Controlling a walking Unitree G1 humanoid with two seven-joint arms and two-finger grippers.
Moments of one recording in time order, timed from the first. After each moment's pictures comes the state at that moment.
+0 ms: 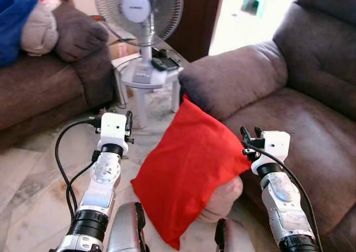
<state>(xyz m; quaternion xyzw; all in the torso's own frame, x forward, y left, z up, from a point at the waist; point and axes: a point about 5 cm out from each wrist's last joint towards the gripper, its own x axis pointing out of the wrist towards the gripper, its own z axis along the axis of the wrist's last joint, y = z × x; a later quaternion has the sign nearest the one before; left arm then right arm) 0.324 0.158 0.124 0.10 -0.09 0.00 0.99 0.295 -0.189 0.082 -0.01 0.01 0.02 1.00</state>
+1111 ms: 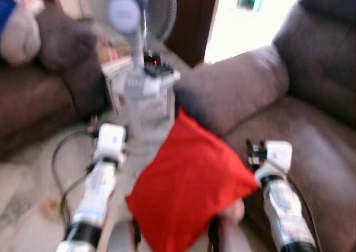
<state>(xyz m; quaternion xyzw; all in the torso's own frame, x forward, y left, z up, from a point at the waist) 0.314 0.155 0.098 0.11 -0.06 -0.04 0.99 0.281 -0.213 0.047 -0.02 0.07 -0.05 1.00</state>
